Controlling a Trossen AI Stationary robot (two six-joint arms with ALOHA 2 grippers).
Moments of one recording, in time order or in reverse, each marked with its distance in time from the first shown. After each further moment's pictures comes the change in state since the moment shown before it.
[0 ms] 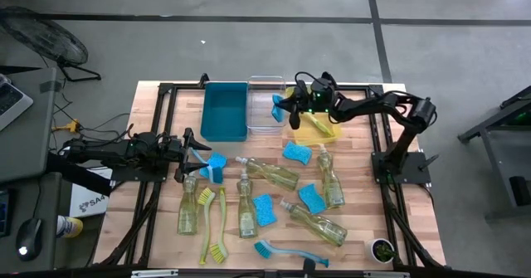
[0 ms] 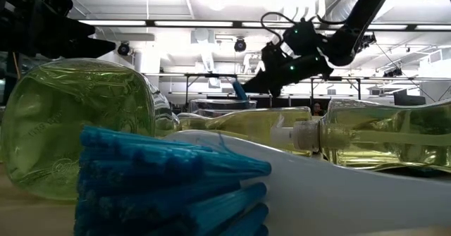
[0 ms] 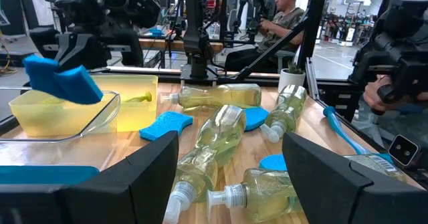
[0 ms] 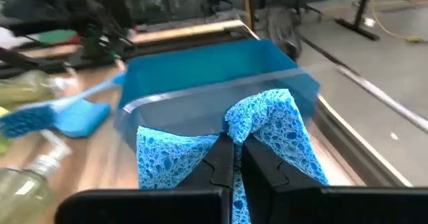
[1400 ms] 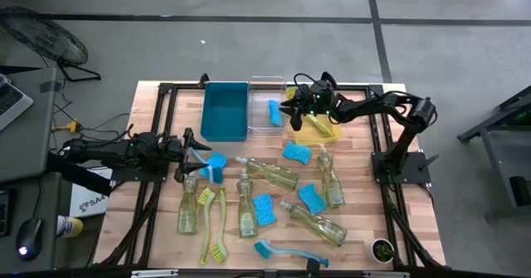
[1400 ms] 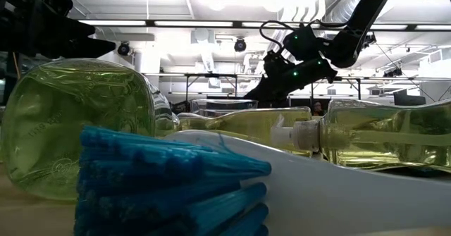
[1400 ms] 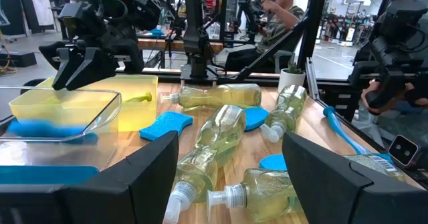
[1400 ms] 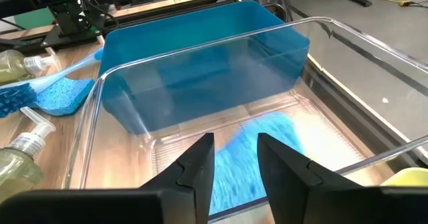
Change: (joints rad) left arm 0.000 0.000 0.000 0.000 0.000 0.000; right arm -0.007 0.000 -0.022 -0.071 0.034 0.022
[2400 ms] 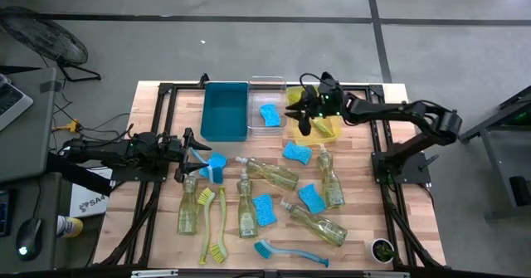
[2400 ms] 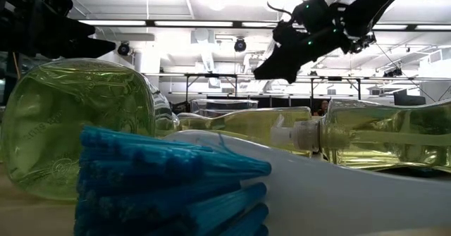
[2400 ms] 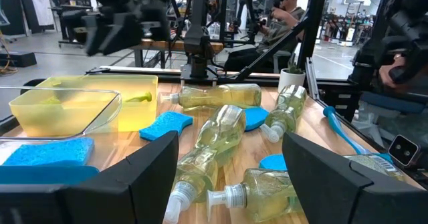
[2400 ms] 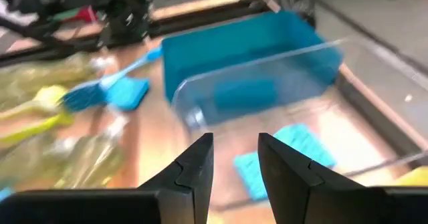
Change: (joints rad) left arm 0.000 0.000 0.000 0.000 0.000 0.000; right arm 0.082 -0.290 0.002 -0.356 -0.004 0.007
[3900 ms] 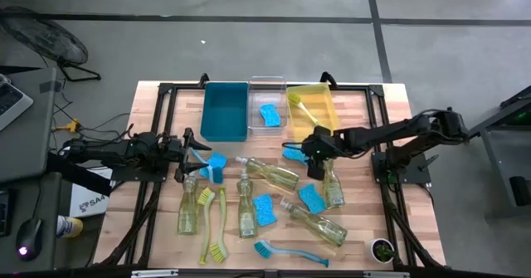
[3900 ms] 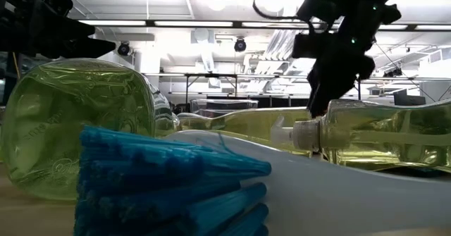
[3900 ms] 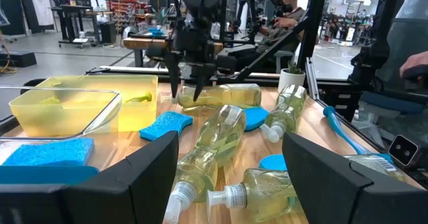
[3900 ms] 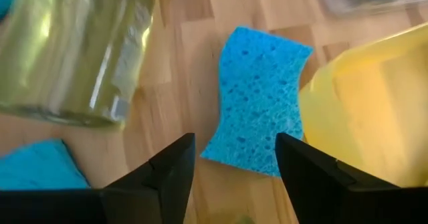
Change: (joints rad) left arm 0.000 0.000 0.000 0.000 0.000 0.000; right arm 0.506 -0.018 -0.002 -0.635 0.485 0.141
